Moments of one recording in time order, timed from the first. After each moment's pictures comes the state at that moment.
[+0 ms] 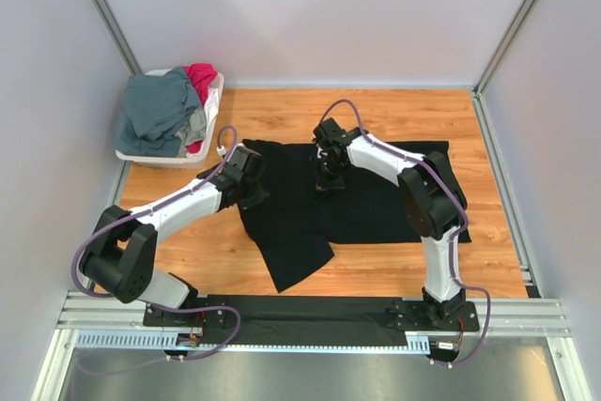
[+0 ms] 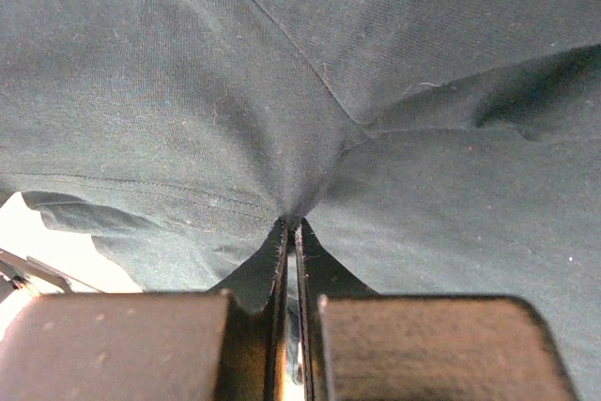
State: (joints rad) left arm -0.54 1.45 0.85 -0.37 -0.12 -0.89; right arm 0.59 2.05 1.53 -0.74 -0.27 0.48
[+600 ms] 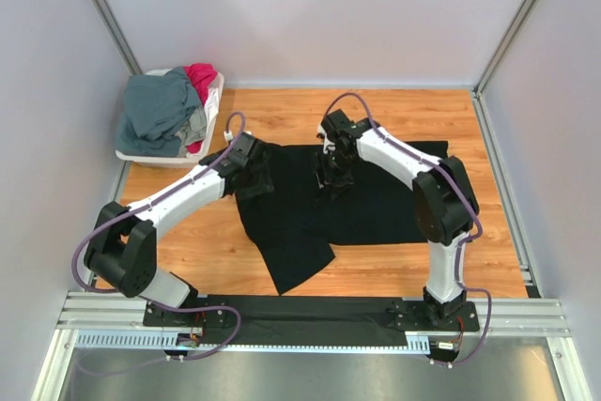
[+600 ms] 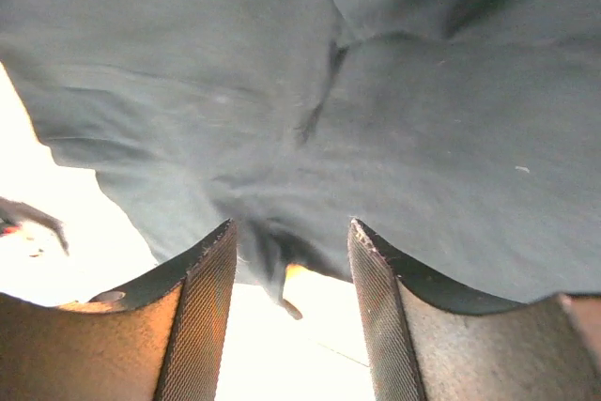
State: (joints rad) left arm -0.55 1.49 0.98 -0.55 -0.15 -0.77; right arm 0.57 1.99 1.54 -0.89 -0.30 0.39
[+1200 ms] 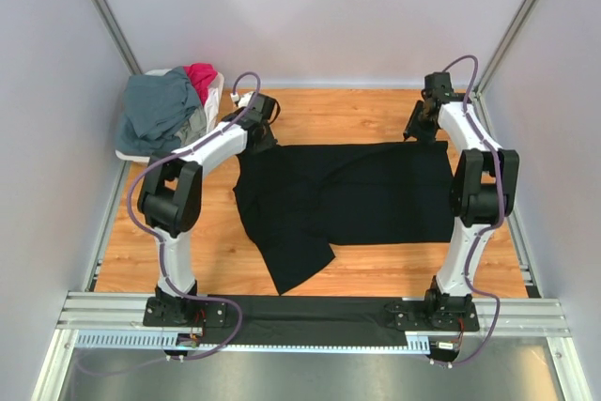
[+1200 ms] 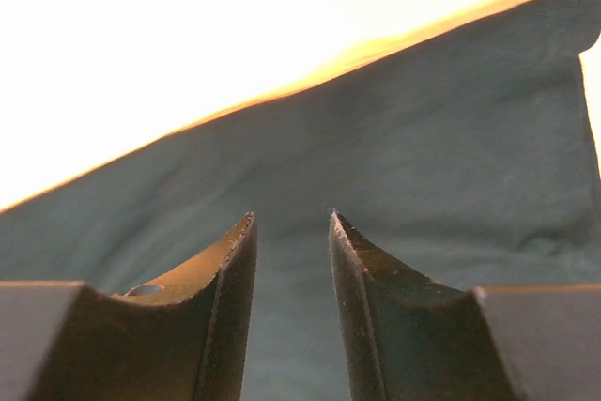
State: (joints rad) left arm -0.43 1.94 1.50 -0.47 -0.27 -0.70; right arm 0.01 1.99 1.70 -0.76 0.00 0.43
